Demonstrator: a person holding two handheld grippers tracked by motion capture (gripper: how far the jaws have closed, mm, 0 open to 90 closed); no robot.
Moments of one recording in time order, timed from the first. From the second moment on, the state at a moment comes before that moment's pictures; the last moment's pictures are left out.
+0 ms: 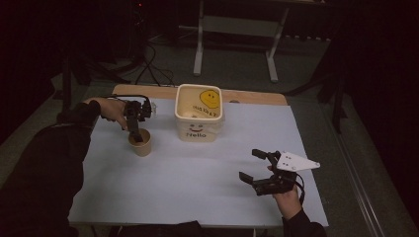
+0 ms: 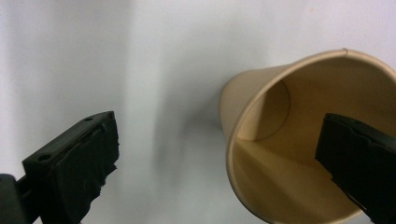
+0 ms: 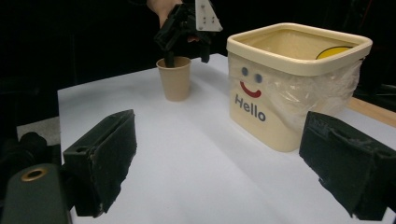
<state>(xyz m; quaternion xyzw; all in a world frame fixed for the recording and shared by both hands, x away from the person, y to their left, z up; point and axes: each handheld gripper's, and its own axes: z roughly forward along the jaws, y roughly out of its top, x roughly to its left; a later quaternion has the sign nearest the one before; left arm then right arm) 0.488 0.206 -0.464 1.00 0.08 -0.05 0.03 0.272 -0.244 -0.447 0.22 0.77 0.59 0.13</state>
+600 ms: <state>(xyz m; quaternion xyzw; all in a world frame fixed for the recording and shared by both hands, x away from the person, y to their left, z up) 0.482 0.203 -0.421 0.99 0.10 -0.03 0.04 0.271 -0.243 -0.446 0.22 0.77 0.59 0.13</state>
